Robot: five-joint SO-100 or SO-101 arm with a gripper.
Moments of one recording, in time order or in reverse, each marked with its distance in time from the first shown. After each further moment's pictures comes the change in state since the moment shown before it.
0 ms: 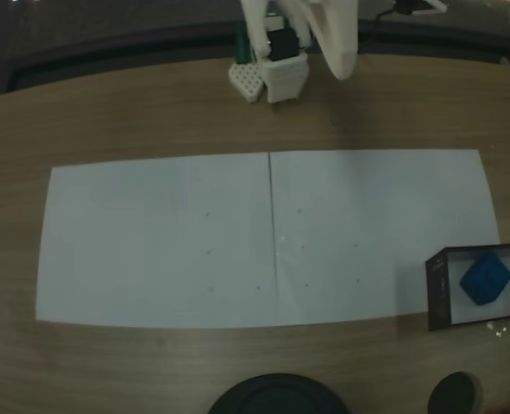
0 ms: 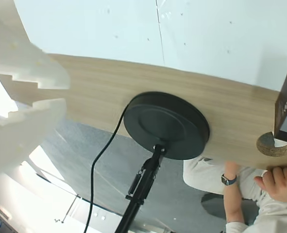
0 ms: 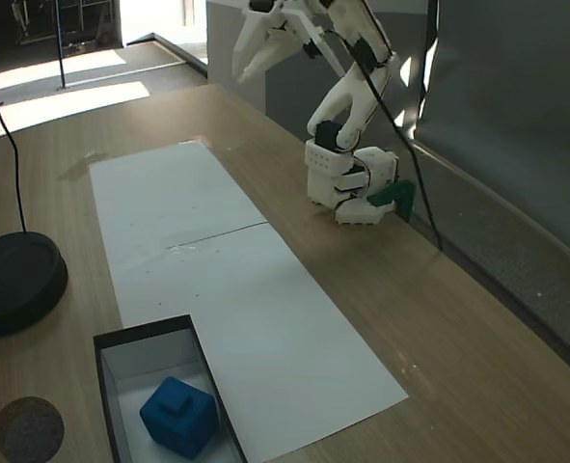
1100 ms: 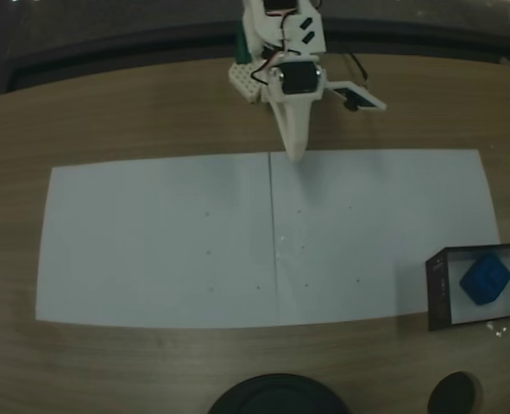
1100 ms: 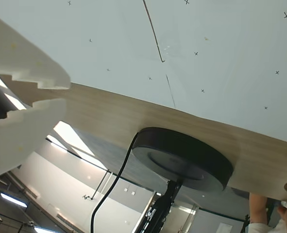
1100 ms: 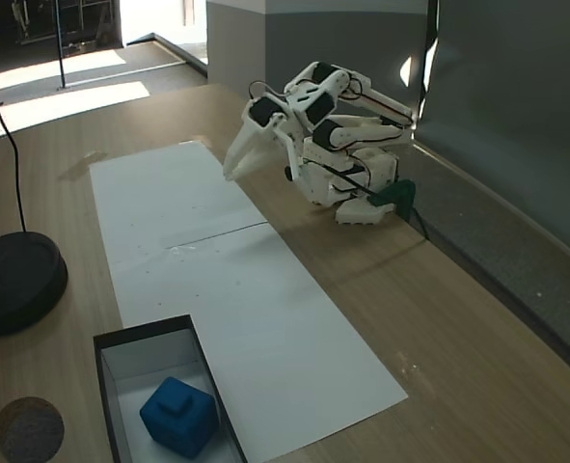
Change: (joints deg) arm 9.1 47.5 72.0 -31.3 -9.3
